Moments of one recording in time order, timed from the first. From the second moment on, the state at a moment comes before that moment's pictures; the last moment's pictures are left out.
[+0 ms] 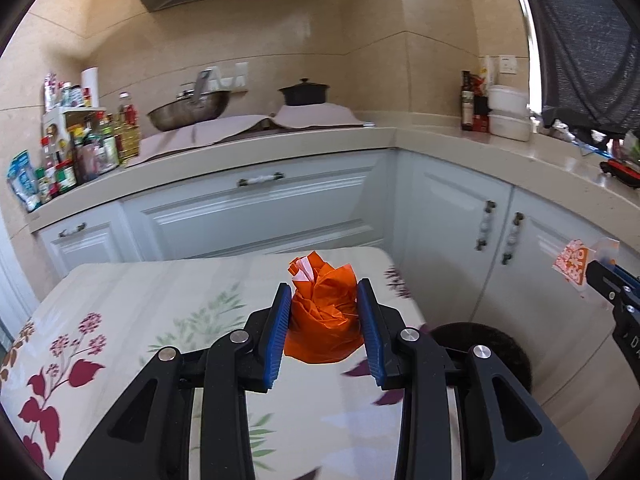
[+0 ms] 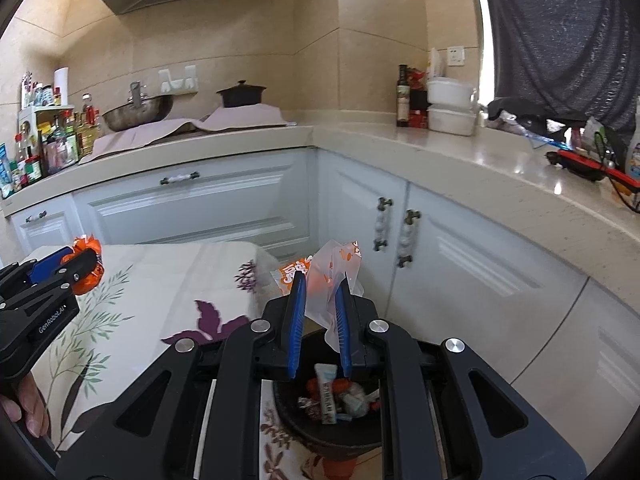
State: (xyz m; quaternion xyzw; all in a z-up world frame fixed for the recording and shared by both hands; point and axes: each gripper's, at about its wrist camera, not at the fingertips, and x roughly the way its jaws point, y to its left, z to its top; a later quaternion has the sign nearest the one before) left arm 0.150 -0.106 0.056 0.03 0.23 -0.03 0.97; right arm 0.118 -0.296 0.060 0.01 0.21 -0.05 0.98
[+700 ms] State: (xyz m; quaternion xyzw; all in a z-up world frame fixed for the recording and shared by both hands) left arm 0.186 -0.223 0.018 0.09 0.26 -0.11 0.96; right arm 0.143 -0.367 0.017 0.04 0.23 -0.10 0.97
